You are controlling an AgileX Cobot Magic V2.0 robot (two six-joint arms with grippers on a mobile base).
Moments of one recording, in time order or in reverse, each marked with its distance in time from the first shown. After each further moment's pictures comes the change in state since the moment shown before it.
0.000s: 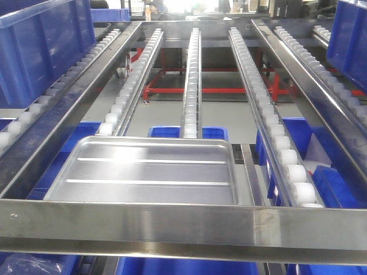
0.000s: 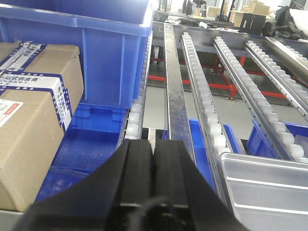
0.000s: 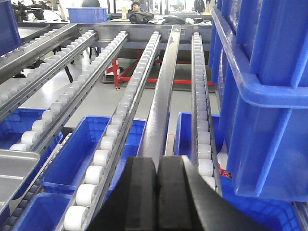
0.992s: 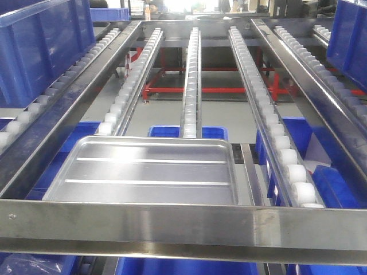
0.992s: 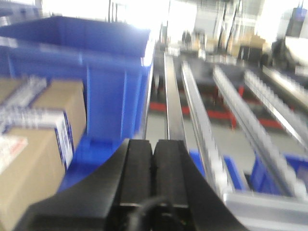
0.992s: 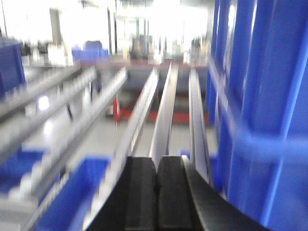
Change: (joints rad) left arm 0.000 0.000 -0.002 0.000 -0.141 0.000; right arm 0.000 0.000 -0.009 0.000 -0.194 0.000
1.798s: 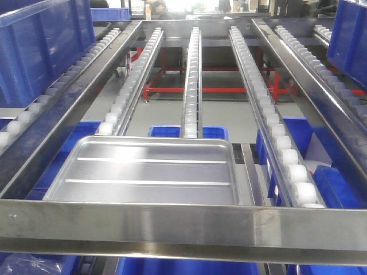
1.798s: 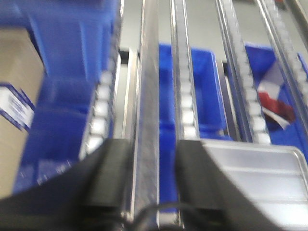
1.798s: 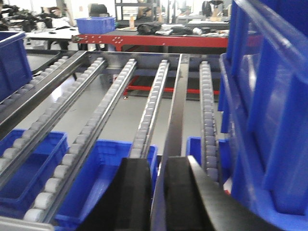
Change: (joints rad) left arm 0.000 0.717 -0.772 -0.066 0.668 0.000; right arm 0.047 0.455 -0.431 0.000 0.185 0.008
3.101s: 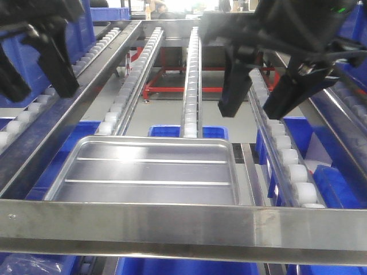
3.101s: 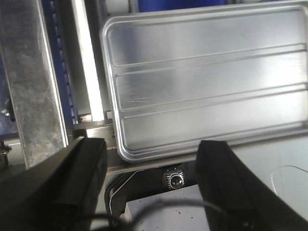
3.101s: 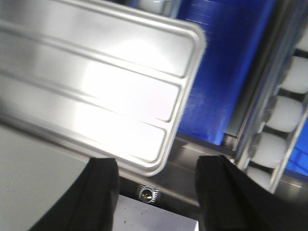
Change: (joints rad) left arm -0.399 0.747 -0.392 0.176 0.303 -0.300; right arm 0.472 1.077 -0.697 -0.022 0.691 0.404
